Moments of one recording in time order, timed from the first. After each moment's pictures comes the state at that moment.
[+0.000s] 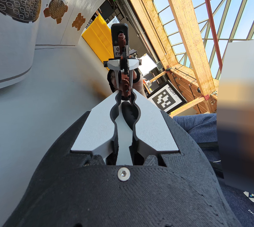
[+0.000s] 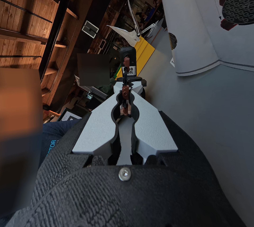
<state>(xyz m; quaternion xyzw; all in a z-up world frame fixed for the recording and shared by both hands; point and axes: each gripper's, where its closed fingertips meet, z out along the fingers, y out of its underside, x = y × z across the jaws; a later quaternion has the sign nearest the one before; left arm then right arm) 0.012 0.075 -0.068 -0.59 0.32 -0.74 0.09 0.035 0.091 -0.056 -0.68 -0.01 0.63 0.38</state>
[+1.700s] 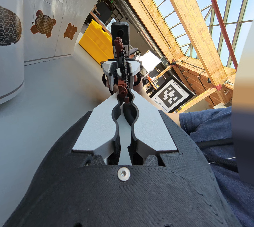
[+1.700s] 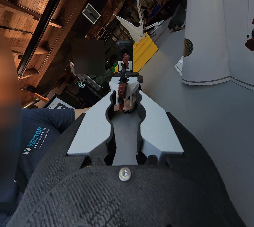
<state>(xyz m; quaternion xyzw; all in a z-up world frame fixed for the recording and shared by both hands) 0.010 0.069 -0.054 -0.57 0.36 -0.73 0.14 0.024 0.085 -0.048 -0.68 -0.08 0.60 0.42</state>
